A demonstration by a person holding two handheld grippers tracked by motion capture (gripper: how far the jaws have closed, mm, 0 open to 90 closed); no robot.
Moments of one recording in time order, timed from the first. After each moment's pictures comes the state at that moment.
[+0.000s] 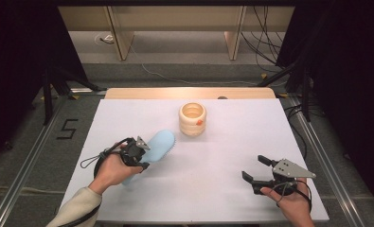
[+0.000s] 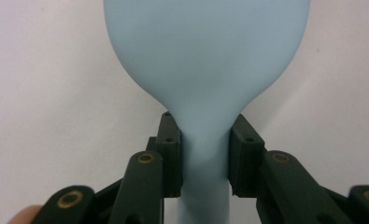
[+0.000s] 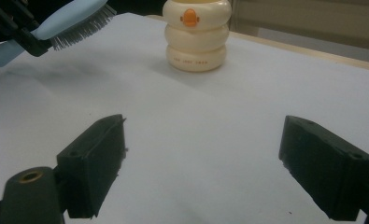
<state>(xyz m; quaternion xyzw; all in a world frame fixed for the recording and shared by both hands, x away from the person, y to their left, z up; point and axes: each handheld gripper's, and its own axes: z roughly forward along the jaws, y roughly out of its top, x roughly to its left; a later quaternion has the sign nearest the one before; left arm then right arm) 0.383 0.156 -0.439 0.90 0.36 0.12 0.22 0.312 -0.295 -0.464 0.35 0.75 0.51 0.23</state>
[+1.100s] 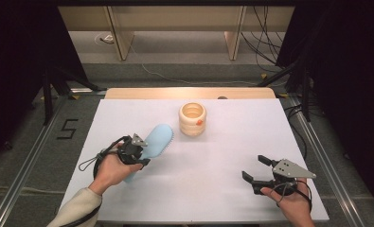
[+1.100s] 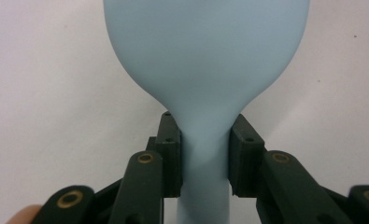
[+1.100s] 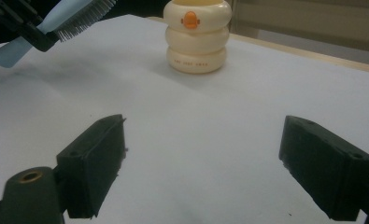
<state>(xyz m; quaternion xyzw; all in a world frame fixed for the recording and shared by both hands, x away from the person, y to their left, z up) 0.384 0.160 -0.438 0.88 0.38 0.13 0.26 0.312 -0.295 -0.464 0.34 0.75 0.51 0.23</state>
